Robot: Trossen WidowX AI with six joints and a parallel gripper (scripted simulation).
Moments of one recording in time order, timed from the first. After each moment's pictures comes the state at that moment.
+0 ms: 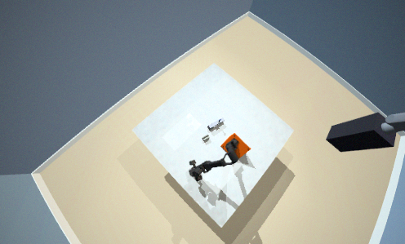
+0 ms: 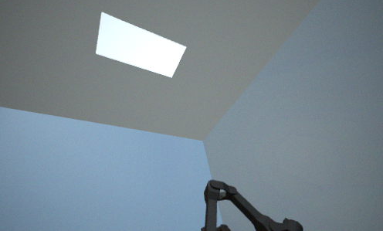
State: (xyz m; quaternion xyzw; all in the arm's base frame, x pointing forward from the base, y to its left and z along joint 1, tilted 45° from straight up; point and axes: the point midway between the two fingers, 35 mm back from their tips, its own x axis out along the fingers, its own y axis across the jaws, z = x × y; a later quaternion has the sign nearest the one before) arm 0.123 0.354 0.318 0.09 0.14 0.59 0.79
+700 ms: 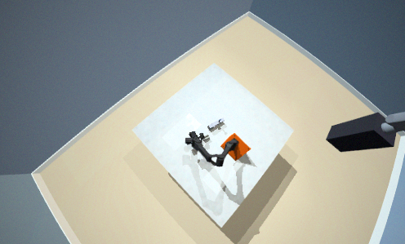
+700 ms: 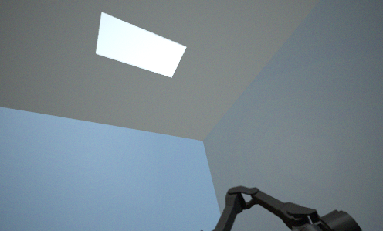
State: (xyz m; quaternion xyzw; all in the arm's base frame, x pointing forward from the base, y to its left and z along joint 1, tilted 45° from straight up) arm 0.336 0.193 0.130 0.45 0.53 0.03 0.72
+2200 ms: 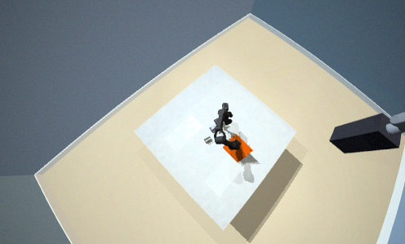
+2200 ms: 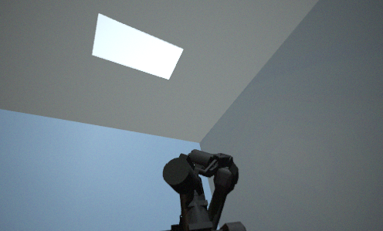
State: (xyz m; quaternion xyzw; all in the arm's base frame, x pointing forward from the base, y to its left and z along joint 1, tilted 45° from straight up) arm 0.252 -0.098 -0.018 0.63 0.16 -0.66 -0.38
